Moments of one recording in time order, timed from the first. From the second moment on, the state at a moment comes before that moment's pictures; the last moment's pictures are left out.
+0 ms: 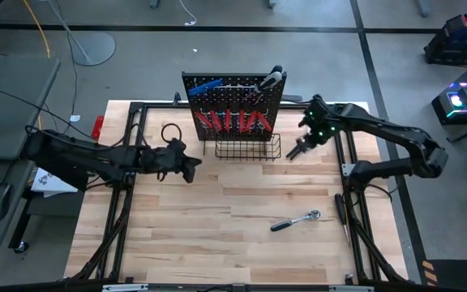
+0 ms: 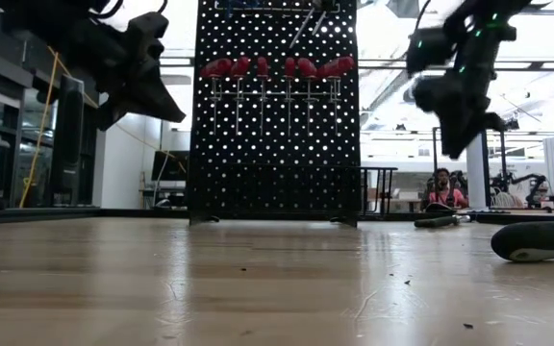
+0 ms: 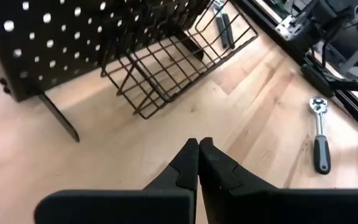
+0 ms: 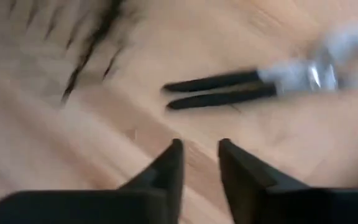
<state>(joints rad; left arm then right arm) -0.05 1.00 0.55 -0.16 -0.37 -0.78 -0.64 1.17 0.91 -1.01 -0.13 0.26</state>
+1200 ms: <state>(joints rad) -0.06 1.00 0.54 -0.13 -0.18 -0.82 -0.68 1.71 0.82 -0.75 0.15 1.39</state>
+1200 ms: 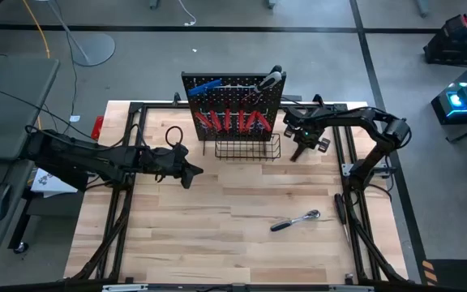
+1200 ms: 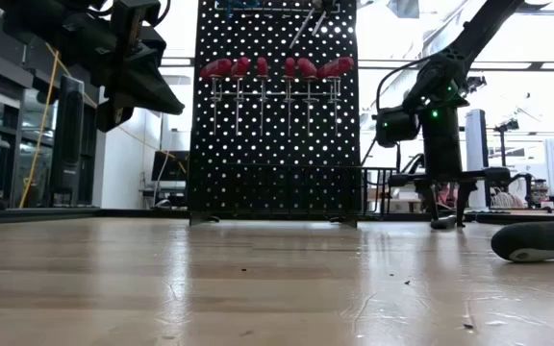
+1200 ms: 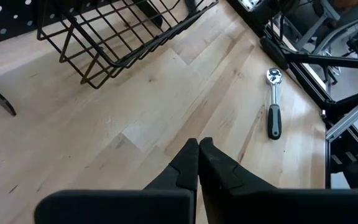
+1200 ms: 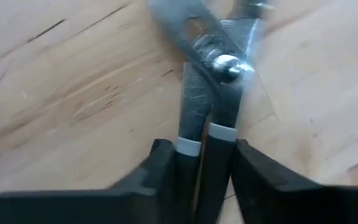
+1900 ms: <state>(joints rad) -0.06 0.95 0.54 -0.11 -0.19 -0.76 -0.50 1.31 0.80 -1.01 0.20 1.27</state>
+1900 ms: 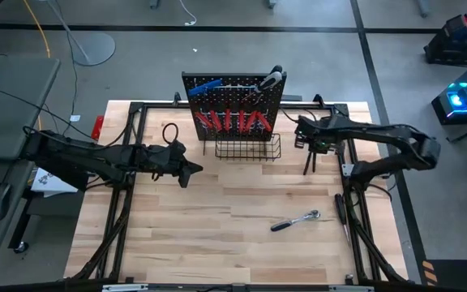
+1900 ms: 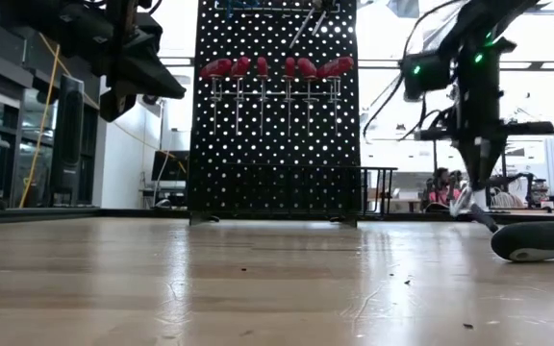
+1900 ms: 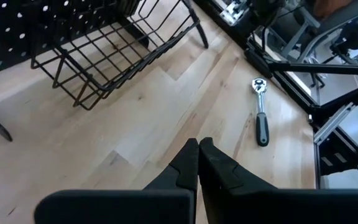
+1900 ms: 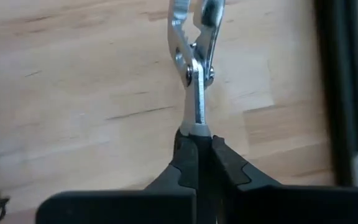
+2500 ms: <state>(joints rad) -0.06 0.95 0.54 -0.11 -0.22 -0.82 -0.41 1.16 0.79 -0.95 0.20 1.11</state>
